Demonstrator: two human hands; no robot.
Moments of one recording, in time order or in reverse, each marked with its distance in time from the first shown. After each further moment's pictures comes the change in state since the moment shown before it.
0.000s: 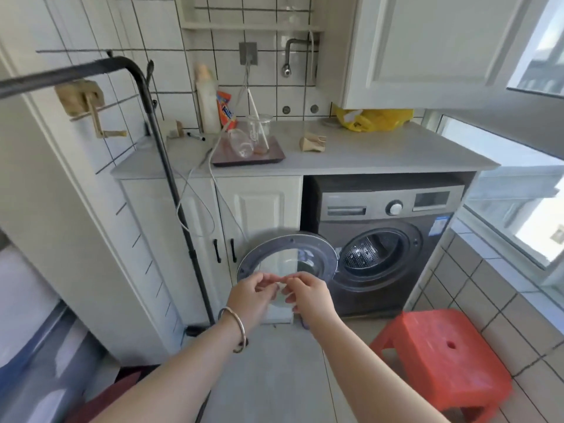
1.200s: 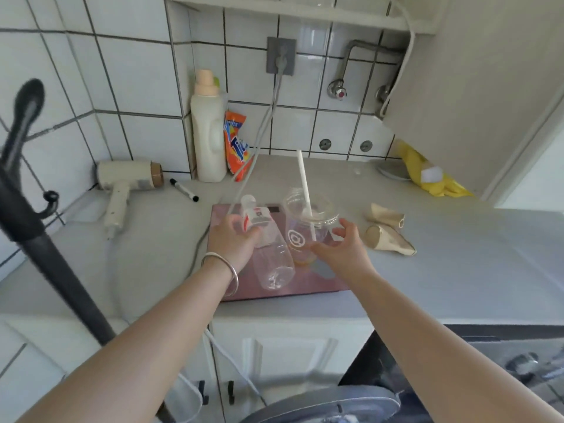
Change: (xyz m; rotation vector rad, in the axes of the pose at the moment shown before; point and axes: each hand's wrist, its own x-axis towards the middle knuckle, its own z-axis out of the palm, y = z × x) left_hand 0.548 0.090 -0.143 0.017 0.291 -0.026; right_hand 0.505 -0.219 0.048 -0.234 0.173 -0.129
